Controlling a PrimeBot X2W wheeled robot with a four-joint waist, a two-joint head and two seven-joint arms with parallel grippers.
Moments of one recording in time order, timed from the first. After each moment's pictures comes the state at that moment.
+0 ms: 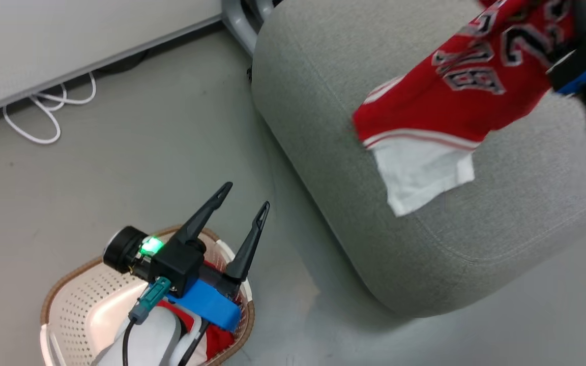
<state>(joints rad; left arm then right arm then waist) -0.32 0.27 -0.54 0.23 -0.27 -0.13 -0.26 -0.94 -0.28 0.01 0.60 0.36 0.13 -0.01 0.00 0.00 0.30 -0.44</state>
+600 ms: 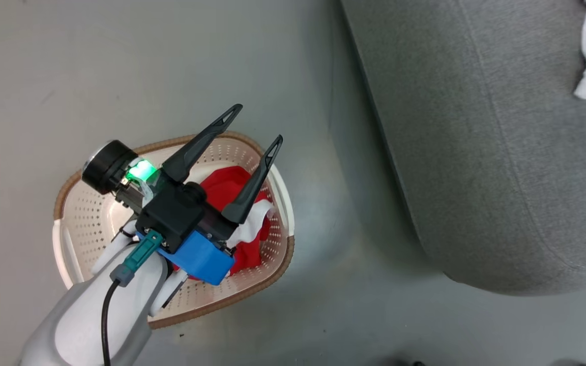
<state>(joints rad) -0.56 0.39 -0.65 0.12 -0.26 -0.13 -0.26 -1.03 -0.42 -0.42 0.65 0.24 0.13 -0.03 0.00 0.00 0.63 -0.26</state>
